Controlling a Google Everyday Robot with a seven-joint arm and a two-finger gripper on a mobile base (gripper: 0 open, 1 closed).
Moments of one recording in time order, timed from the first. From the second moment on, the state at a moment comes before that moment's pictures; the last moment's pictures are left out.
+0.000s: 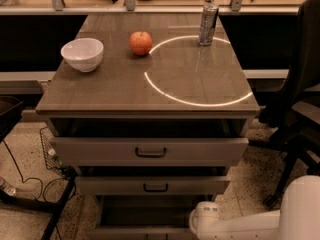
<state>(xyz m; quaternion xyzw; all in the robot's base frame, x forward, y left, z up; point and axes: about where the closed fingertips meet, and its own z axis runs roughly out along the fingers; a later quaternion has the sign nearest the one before) 0.454 -0.159 0.184 -0.64 0.75 -0.07 0.13</state>
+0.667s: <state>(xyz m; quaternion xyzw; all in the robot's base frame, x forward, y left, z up) 0.386 -0.180 0.208 -0.63 0.78 -0.04 0.05</state>
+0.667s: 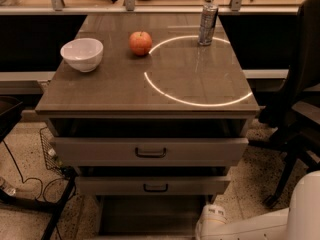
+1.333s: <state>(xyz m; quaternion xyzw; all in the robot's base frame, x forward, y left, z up) 0.378 -0.162 0.218 -0.64 0.76 0.00 0.02</state>
